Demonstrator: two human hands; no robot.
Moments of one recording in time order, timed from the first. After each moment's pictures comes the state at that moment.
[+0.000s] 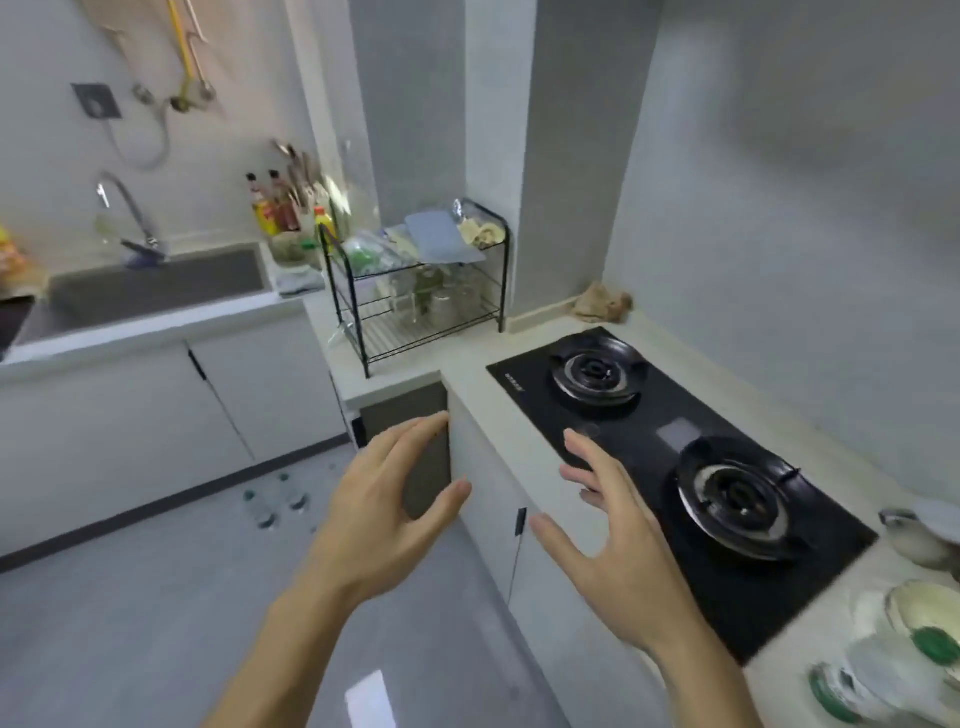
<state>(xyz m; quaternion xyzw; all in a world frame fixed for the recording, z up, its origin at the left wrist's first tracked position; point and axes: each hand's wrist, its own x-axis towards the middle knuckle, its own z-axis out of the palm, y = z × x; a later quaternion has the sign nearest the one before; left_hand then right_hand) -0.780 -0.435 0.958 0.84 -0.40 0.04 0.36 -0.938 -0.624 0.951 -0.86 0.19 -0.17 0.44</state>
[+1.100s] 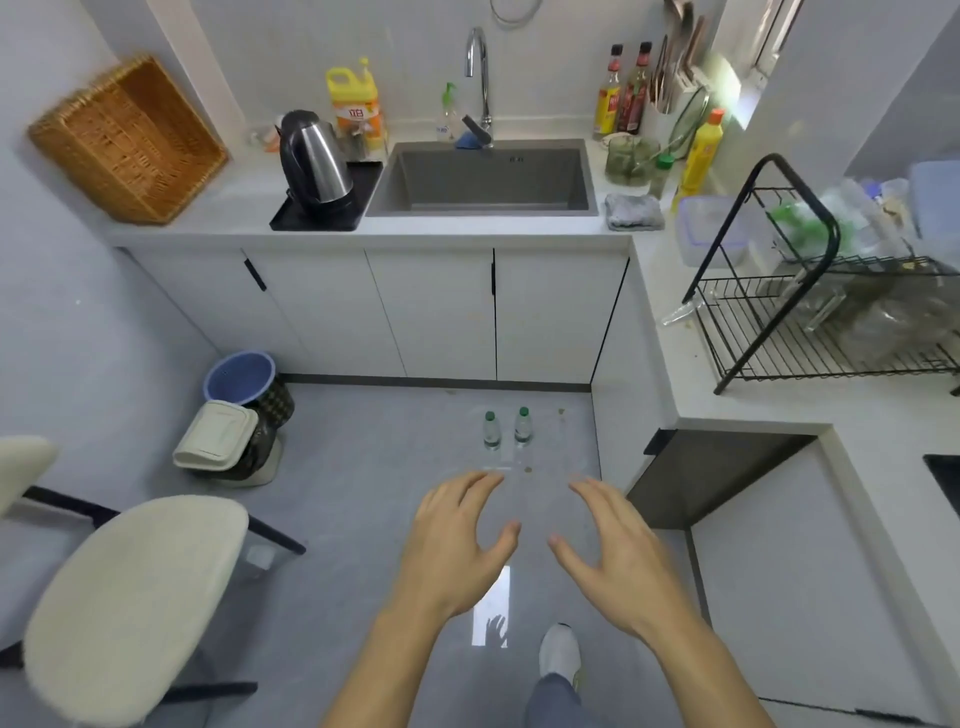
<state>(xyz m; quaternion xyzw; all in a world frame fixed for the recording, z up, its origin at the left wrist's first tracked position) -0.505 -0.181 0.800 0.96 -0.07 -0.02 0.27 -0.525 -0.400 0.795 -0.94 0.00 0.08 0.33</state>
